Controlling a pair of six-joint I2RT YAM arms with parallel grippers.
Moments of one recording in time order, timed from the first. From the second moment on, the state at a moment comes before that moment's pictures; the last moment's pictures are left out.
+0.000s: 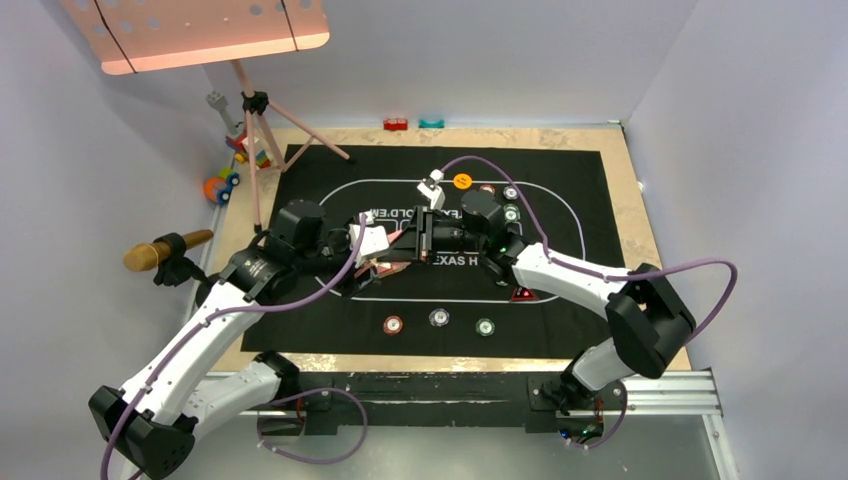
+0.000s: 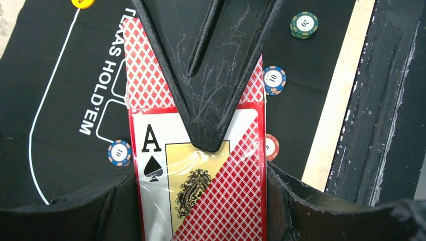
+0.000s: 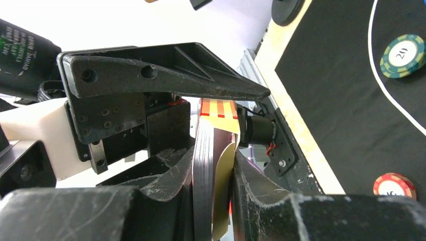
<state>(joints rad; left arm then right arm) -0.54 0.94 0.96 -0.69 0.49 0.53 0.77 1.50 0.92 0.45 -0.70 1.18</state>
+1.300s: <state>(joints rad) -0.61 0.88 0.87 -0.60 0.38 0.54 0.84 1.51 1.01 0.15 -0.51 1.05</state>
